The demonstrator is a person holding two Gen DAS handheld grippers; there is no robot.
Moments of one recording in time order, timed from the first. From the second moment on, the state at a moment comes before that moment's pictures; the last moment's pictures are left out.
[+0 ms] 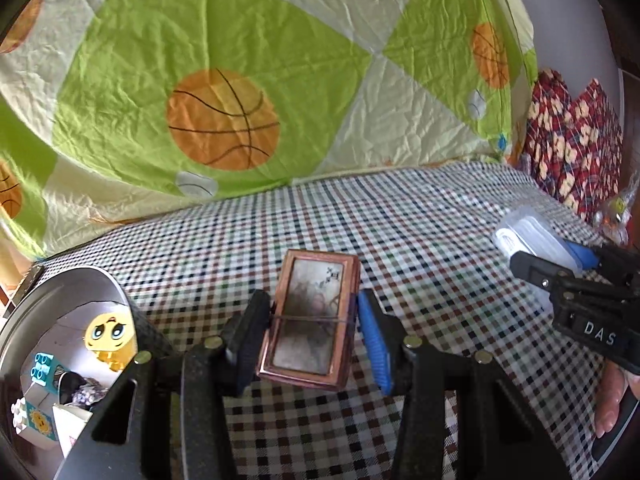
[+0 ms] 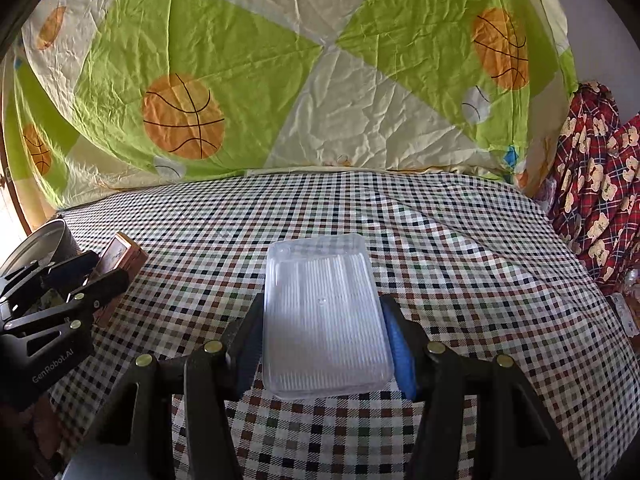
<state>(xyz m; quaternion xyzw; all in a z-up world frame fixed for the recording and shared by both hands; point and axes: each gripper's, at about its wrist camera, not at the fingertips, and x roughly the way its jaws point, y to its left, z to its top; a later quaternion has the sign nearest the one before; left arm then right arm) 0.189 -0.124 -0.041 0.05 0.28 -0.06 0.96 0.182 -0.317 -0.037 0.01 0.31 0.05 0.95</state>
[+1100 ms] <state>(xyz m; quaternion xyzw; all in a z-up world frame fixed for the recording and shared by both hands) 0.122 -0.082 -0.021 0.01 0.15 0.01 0.99 0.106 -0.339 -0.001 0.10 0.11 0.01 0.99</state>
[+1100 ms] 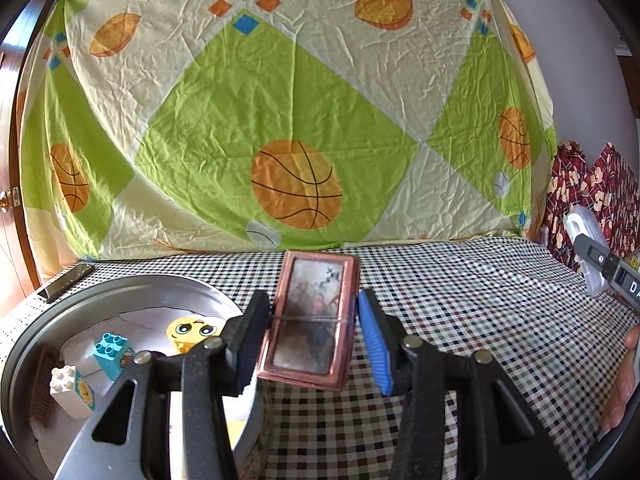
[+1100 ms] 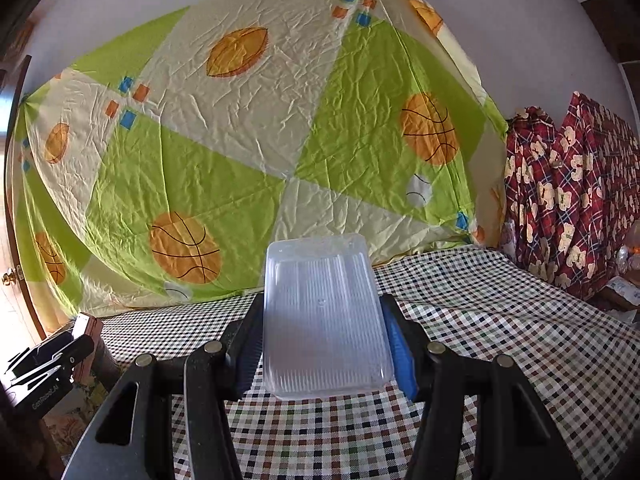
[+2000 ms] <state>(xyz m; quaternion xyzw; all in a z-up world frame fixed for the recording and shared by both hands) 0.098 -0.062 -0.018 -0.01 0.13 0.03 0.99 0.091 -0.316 0.003 0.09 0.09 0.02 0.99</state>
